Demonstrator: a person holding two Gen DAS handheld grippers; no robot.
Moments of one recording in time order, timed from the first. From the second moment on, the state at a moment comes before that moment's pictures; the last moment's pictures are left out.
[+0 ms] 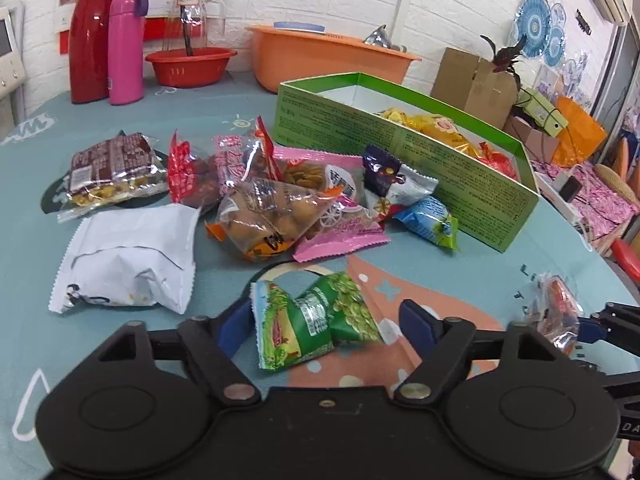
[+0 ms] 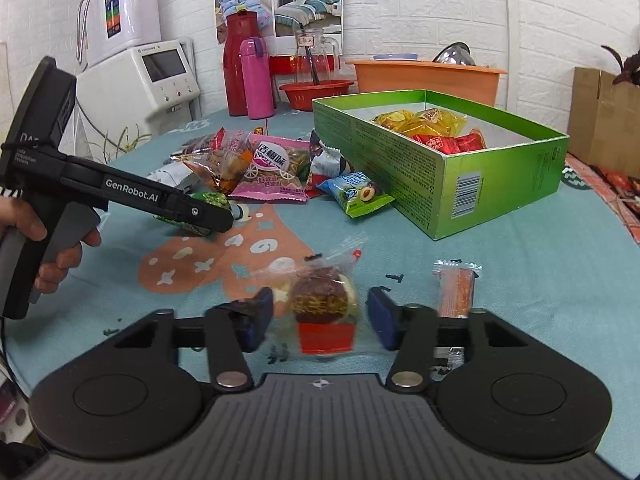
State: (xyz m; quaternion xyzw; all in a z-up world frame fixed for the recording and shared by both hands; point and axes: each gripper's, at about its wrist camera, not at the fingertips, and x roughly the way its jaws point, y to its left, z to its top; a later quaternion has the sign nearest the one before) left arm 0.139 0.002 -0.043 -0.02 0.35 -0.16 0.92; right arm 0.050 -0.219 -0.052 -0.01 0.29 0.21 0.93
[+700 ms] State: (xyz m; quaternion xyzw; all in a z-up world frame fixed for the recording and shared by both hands) left arm 0.141 -0.023 0.022 -0.09 0.29 -0.25 0.92; right arm 0.061 -0.226 -0.006 0.00 0.21 0.22 0.95
